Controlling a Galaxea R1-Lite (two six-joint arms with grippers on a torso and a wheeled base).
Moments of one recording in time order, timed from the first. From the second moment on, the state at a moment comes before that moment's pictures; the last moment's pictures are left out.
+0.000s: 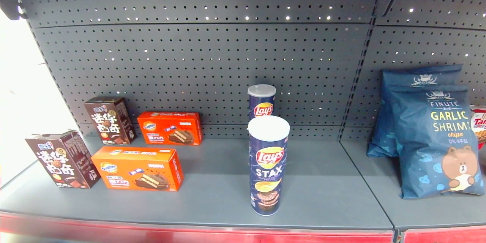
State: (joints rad) left arm 0.00 0.00 0.00 0.00 -0.11 0.07; right arm 0.00 0.00 0.00 0.00 0.01 0.00
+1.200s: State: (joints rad) left arm 0.00 0.00 0.00 0.00 -0.11 0.06; right arm 0.00 0.00 0.00 0.00 0.01 0.01
